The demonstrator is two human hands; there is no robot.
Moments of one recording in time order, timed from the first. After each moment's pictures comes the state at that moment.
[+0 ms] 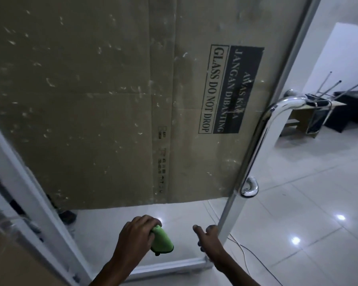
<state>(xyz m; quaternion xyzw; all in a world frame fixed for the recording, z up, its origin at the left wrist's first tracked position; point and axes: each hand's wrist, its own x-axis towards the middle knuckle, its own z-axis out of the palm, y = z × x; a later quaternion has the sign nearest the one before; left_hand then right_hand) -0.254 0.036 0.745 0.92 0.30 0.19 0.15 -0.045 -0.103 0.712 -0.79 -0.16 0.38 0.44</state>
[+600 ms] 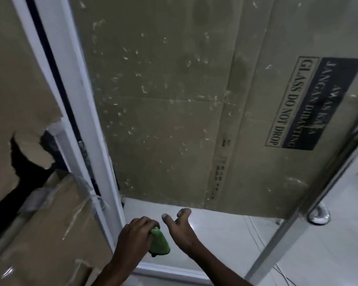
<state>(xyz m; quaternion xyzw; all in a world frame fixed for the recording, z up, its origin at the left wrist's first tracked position) -0.398 0.078 0.754 0.87 0.44 0.18 0.11 -0.230 0.028 0.778 -0.71 -0.42 0.43 0.37</state>
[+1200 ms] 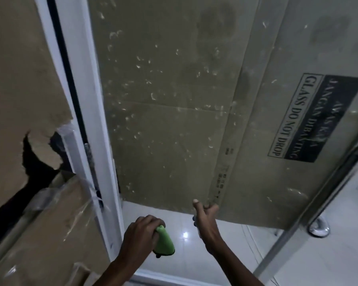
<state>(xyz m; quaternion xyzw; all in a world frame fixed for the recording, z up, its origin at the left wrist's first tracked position) -0.387 0.086 0.763 0.86 0.43 0.23 0.12 -0.178 0.034 0.797 -0.67 -0.31 0.40 0.55</state>
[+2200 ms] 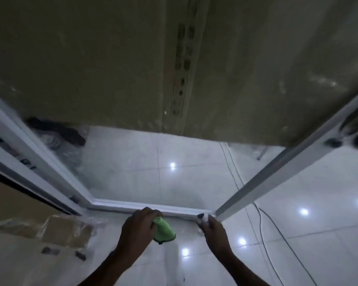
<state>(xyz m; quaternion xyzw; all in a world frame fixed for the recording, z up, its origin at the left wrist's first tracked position) -0.225 0.026 0.417 0.85 0.46 0.14 0.23 0.007 -0.097 0.396 -0.81 -0.30 0.36 0.35</state>
